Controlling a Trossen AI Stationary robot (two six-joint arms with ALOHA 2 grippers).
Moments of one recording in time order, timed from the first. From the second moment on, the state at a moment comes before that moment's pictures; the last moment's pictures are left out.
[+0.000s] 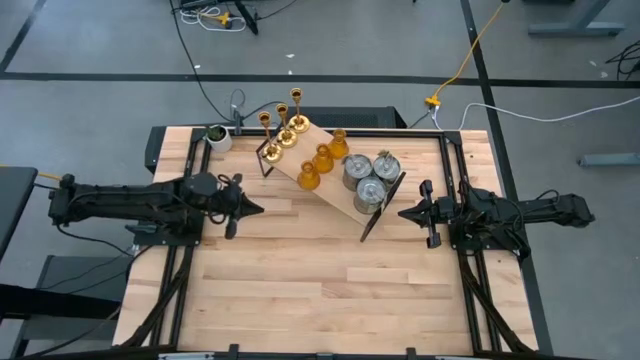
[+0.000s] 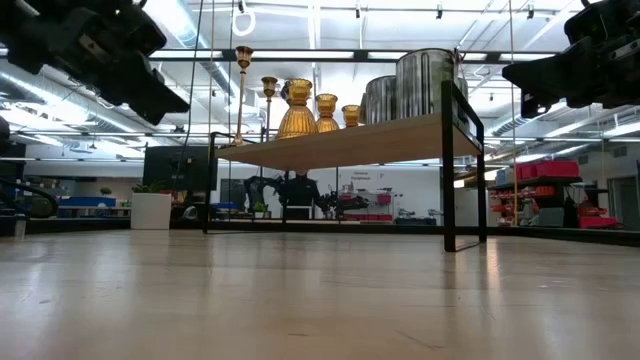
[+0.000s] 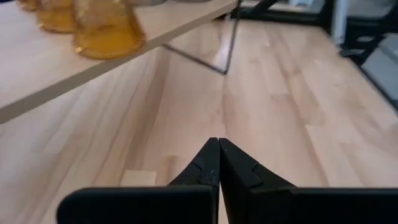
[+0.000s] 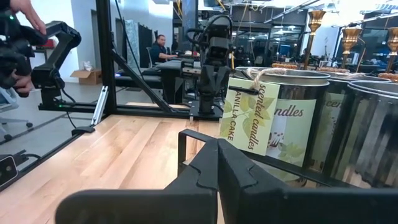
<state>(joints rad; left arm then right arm) 0.11 0.61 0.34 -0.14 0.08 -0.03 0.05 0.20 0.02 0.24 -0.02 -0.06</state>
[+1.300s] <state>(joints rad) 0.11 0.19 0.05 -0.05 0.26 -0.04 0.05 0.20 0.02 0.24 -0.02 -0.06</state>
